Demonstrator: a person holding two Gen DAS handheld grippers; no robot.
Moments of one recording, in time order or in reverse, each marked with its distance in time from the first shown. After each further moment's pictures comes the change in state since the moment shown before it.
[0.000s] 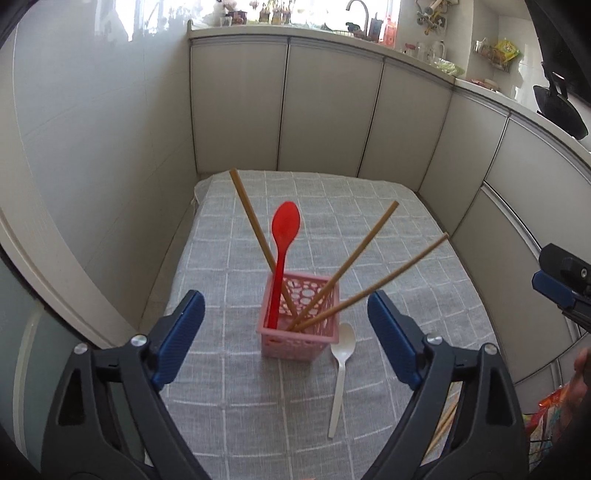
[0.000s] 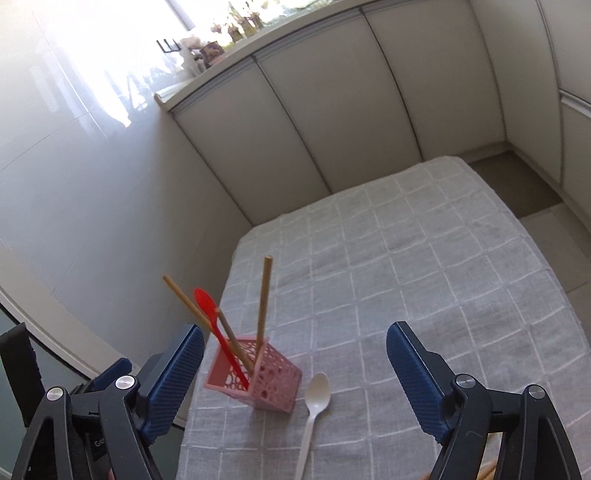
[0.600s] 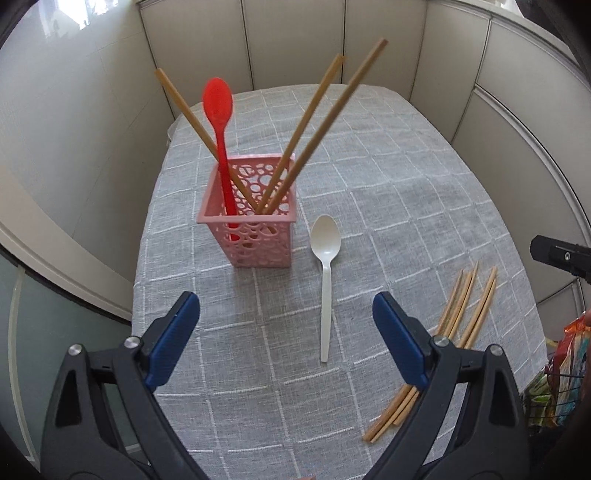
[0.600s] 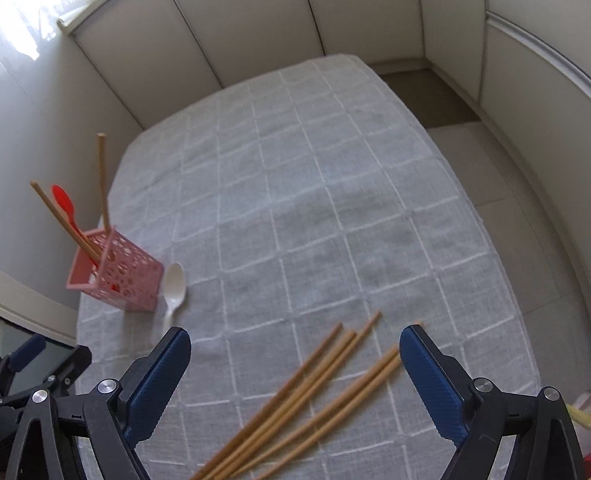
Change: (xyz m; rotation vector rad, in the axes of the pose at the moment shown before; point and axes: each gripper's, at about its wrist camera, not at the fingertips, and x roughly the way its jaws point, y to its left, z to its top) left arm 0.034 -0.052 -0.062 0.190 0.266 0.043; right arm 0.005 -0.085 -0.052 0.036 0.310 -0.292
